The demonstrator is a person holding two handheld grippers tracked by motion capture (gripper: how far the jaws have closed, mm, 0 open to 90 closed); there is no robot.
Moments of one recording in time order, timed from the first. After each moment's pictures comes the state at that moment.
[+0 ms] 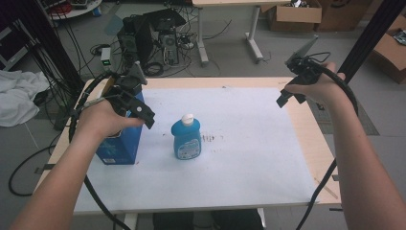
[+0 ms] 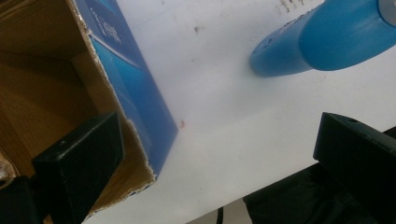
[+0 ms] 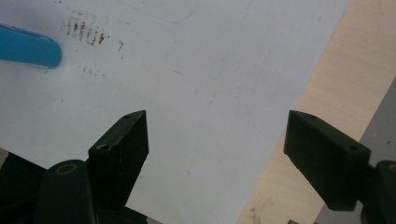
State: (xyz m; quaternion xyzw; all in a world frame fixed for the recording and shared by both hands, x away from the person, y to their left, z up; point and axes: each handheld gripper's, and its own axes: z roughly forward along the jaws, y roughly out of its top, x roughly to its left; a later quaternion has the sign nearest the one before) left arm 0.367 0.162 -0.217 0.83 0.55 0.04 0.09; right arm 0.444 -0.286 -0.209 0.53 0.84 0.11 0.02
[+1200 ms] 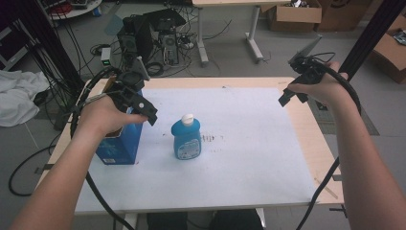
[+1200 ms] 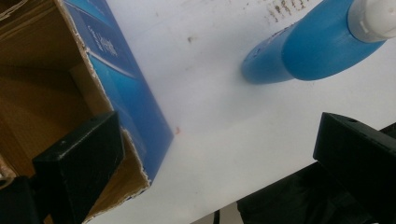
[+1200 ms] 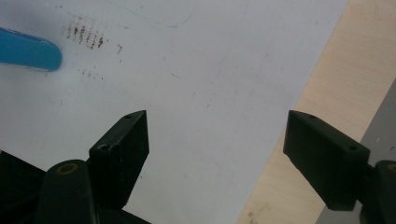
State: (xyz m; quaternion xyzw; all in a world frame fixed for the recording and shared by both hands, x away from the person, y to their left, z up) left arm 0.369 0.155 -0.207 0.83 0.54 0.04 0.10; right arm 0.447 -0.294 -0.210 0.53 0.84 0.12 0.02
